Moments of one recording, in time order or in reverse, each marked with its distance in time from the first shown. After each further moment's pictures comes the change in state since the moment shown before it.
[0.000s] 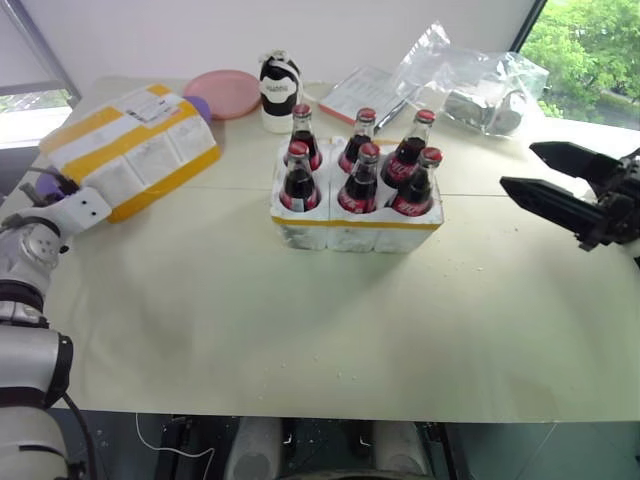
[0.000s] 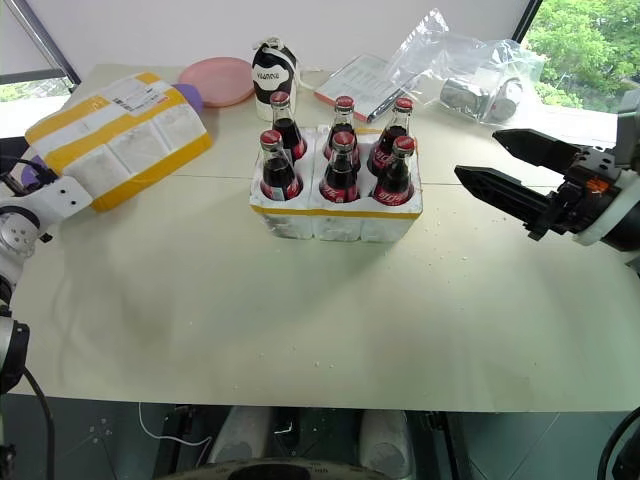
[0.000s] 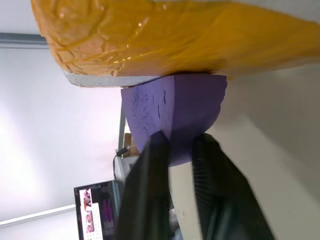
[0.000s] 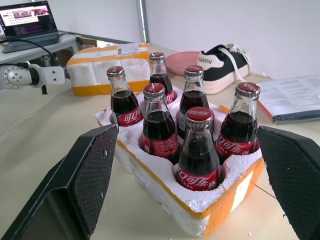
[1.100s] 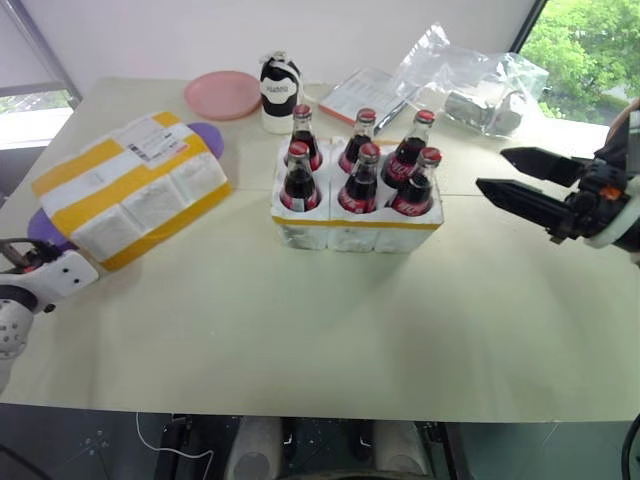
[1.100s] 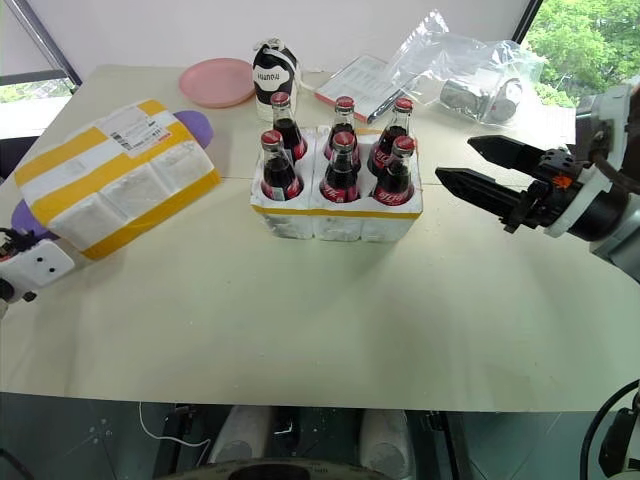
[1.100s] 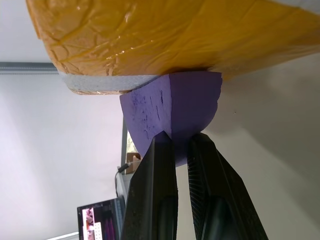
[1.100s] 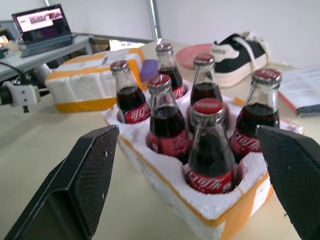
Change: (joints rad) left arm 0.915 0.124 0.402 -0.971 -0.191 0.145 -0.040; right arm -0.055 0.013 0.144 0.082 -0.058 -0.037 0.076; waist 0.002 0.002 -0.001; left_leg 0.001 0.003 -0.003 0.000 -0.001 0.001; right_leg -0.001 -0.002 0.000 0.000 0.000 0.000
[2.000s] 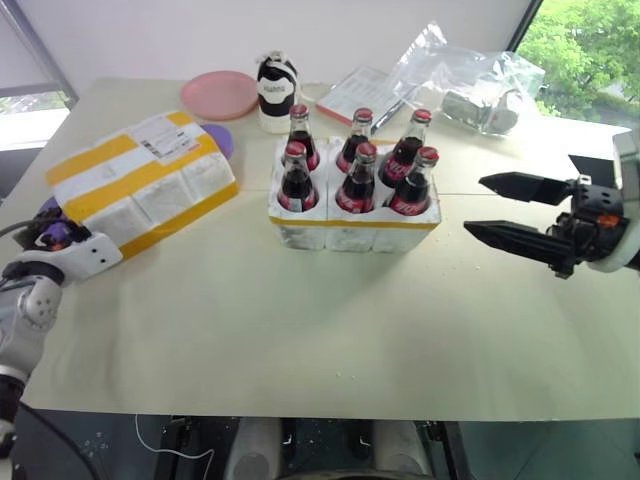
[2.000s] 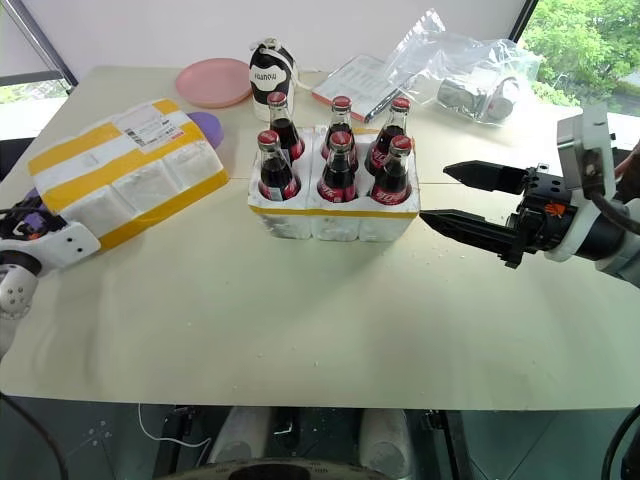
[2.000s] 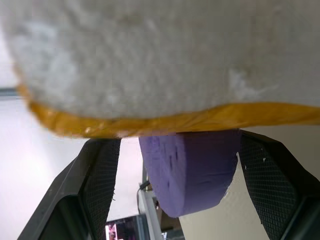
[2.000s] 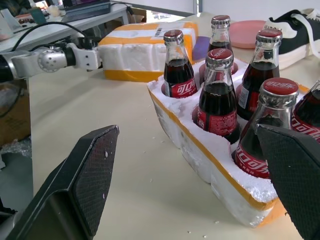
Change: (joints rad) left arm -0.266 -0.070 -0.135 0.166 0.166 -0.017 0.061; right arm 0.050 -0.060 -0.018 -0.093 0.028 0.017 0.122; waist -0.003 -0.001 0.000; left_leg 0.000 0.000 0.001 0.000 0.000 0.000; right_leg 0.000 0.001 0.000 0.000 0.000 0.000
